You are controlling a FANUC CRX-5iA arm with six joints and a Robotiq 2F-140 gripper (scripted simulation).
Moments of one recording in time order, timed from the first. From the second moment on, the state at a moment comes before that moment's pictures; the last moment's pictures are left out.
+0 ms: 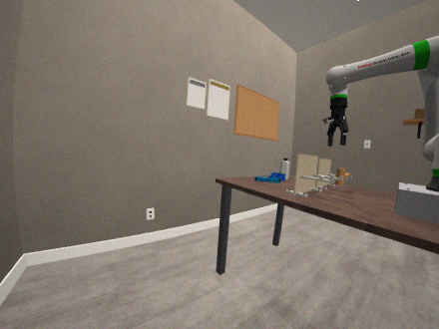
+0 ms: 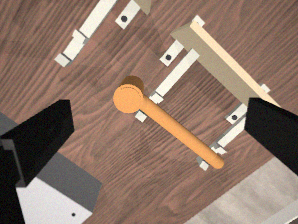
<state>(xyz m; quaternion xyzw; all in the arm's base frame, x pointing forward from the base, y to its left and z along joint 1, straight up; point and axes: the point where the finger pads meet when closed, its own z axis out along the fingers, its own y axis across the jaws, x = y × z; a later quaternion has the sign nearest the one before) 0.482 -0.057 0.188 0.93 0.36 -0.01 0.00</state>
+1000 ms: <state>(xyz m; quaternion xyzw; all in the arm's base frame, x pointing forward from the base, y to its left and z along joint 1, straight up) 0.438 -0.116 0.097 0.70 0.71 0.00 0.00</state>
